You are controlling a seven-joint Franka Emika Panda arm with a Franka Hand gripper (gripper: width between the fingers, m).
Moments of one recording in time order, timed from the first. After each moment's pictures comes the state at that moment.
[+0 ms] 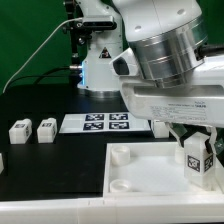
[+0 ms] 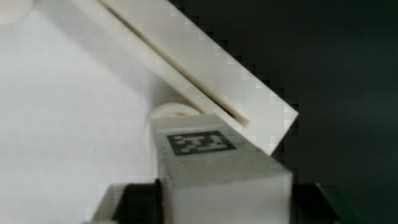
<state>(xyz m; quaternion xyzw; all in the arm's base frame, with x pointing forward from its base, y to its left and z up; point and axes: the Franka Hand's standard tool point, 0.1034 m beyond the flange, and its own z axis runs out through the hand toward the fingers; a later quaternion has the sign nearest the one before) 0.641 0.108 0.088 -0.86 0.49 0.07 0.15</state>
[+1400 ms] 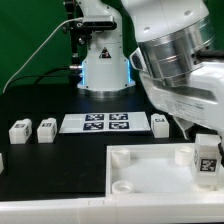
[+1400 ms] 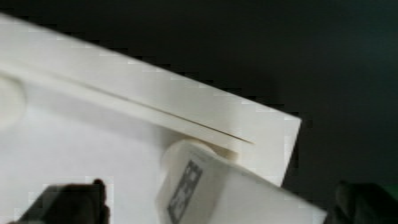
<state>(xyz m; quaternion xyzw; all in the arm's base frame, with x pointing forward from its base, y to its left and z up) 0.635 0.123 0.089 -0.86 0.48 0.08 0.14</state>
